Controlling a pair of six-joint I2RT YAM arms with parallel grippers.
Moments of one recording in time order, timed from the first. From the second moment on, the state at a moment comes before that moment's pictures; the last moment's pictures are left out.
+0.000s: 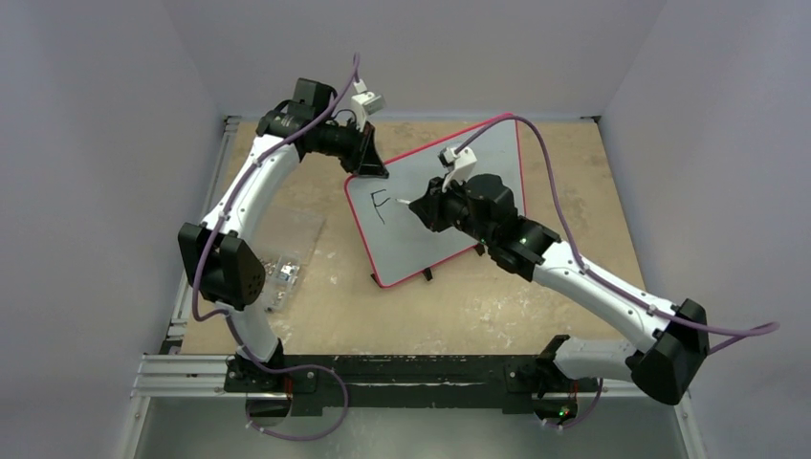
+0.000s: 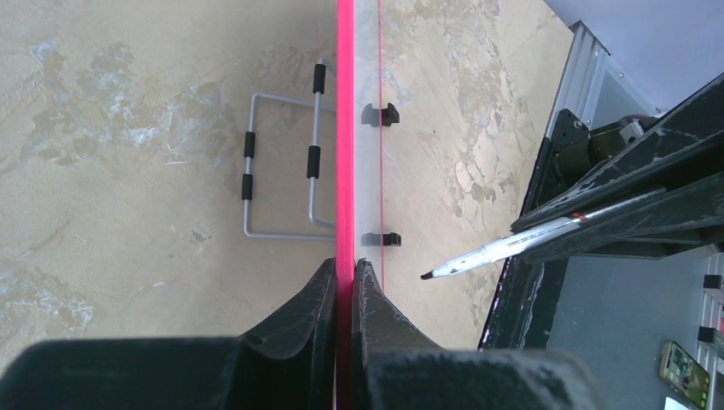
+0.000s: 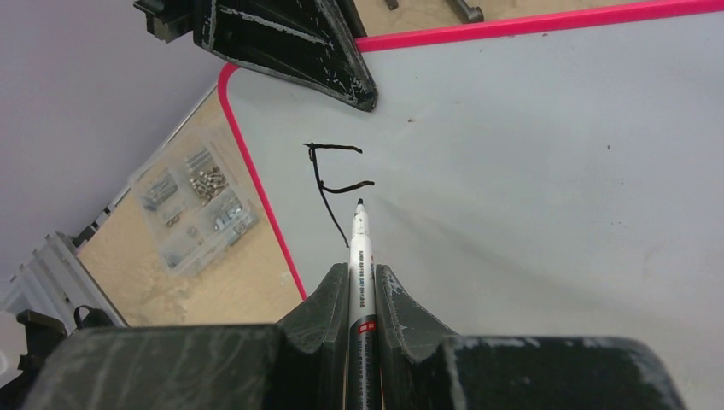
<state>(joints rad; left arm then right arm) -0.30 1.80 1.83 -0.89 0.88 0.22 0.79 1.24 1.06 -0.11 0.06 0.34</state>
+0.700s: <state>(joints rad) -0.32 1.66 1.69 -0.79 0.78 0.17 0.79 1.07 0.90 -0.03 0.04 0.23</state>
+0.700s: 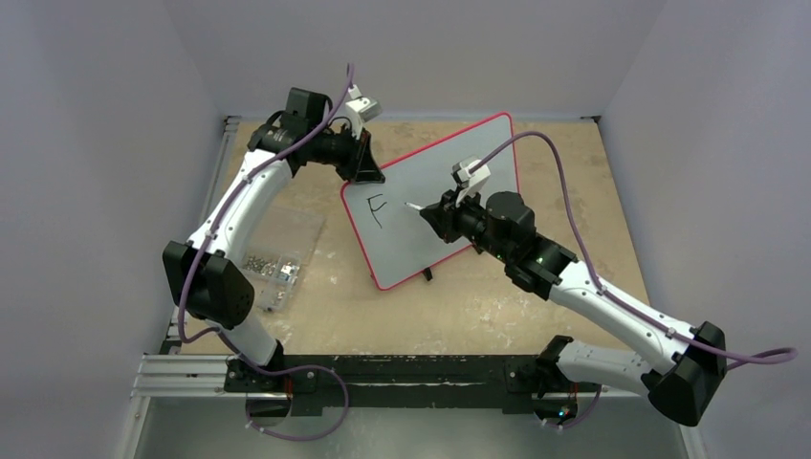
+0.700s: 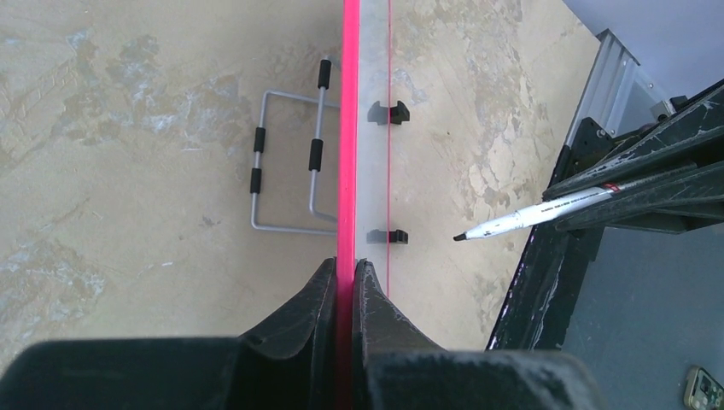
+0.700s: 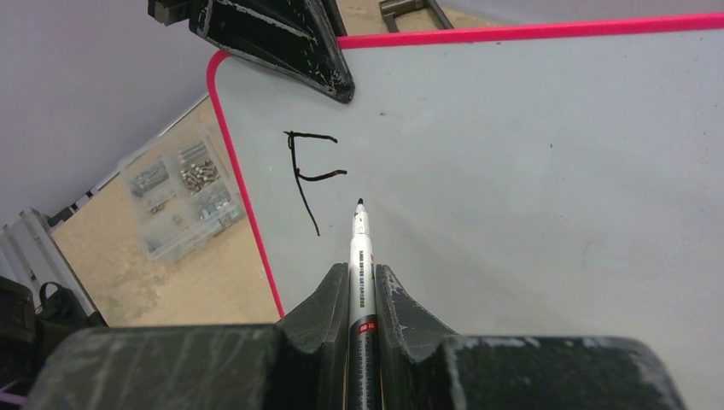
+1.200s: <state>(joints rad) -0.32 1.62 1.63 -0.76 0.74 0.14 0.79 1.11 0.90 0.00 0.05 0.18</state>
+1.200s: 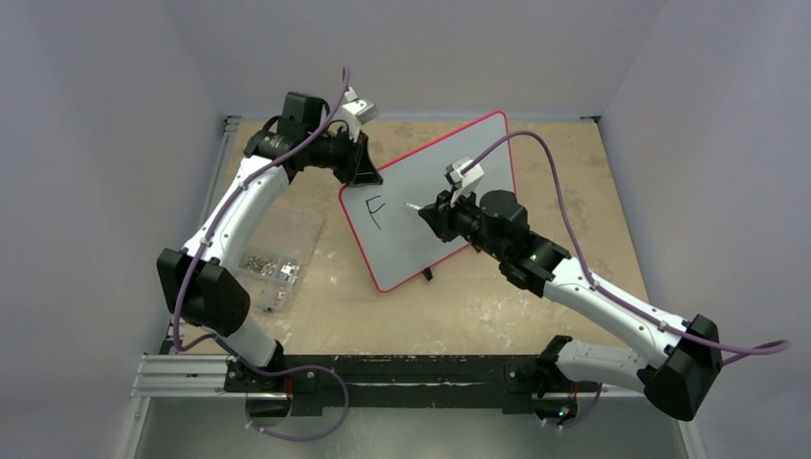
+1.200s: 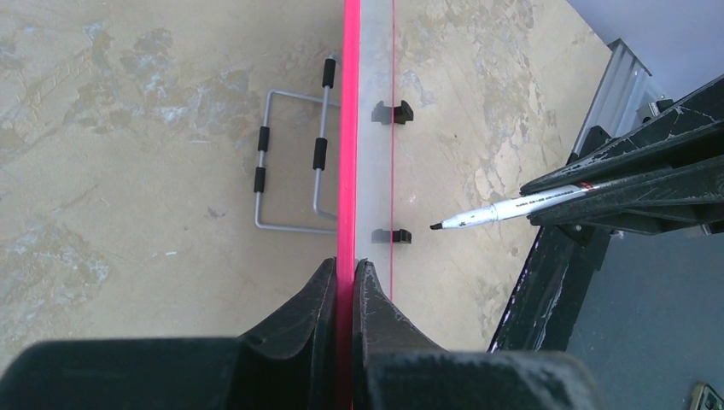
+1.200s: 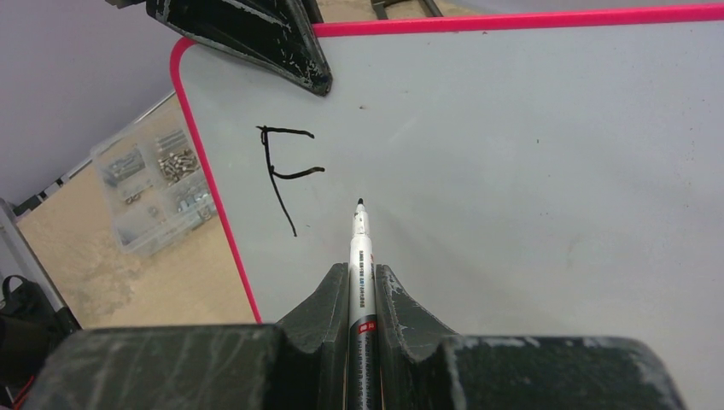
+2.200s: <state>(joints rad) -0.32 1.59 1.61 -0.74 0.70 0.12 0.79 1.12 0.90 0.04 0.01 0.16</state>
